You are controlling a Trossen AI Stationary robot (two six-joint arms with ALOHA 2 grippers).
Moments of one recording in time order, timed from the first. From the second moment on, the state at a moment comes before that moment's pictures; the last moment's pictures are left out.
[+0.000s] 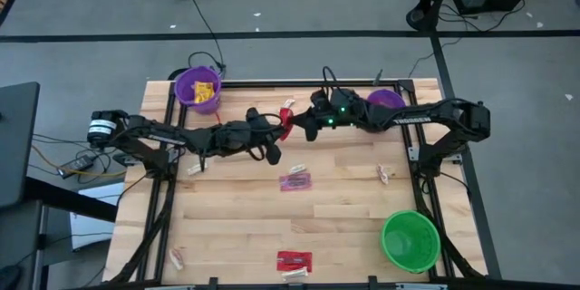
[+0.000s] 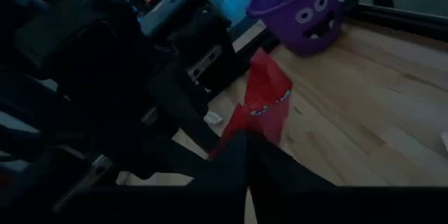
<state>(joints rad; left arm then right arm) 0.04 1.42 0.75 0.42 -0.39 -0.24 -0.30 1.54 0.90 0.37 -0.19 0.62</state>
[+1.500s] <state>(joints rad) 0.20 1.32 0.75 0.36 -0.27 -0.48 -0.40 1.74 0.98 0.07 -0.14 0.37</state>
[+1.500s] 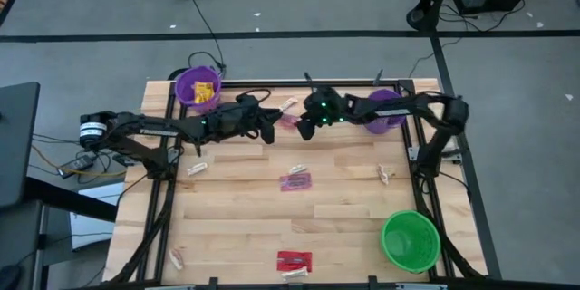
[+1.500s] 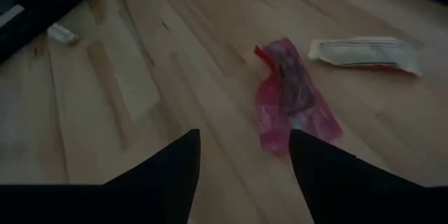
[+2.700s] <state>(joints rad) 0.22 1.13 0.75 0.14 -0.35 -0.53 -0.49 2.09 1.39 -0.45 -0.13 0.03</state>
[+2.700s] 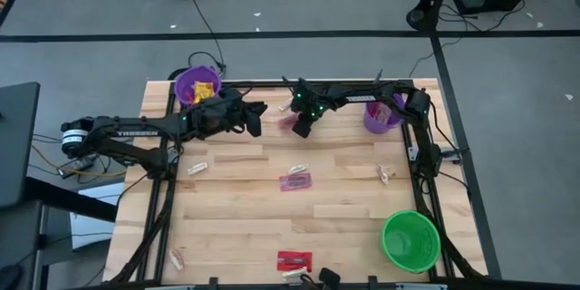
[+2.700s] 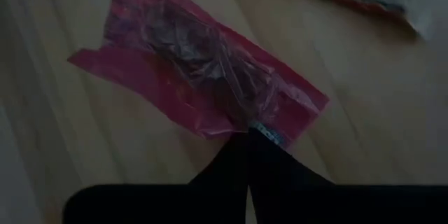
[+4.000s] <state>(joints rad) 0.21 1.15 0.75 0.08 -0.13 -0.45 -0.41 1.36 1.38 -1.22 0.23 0.19</state>
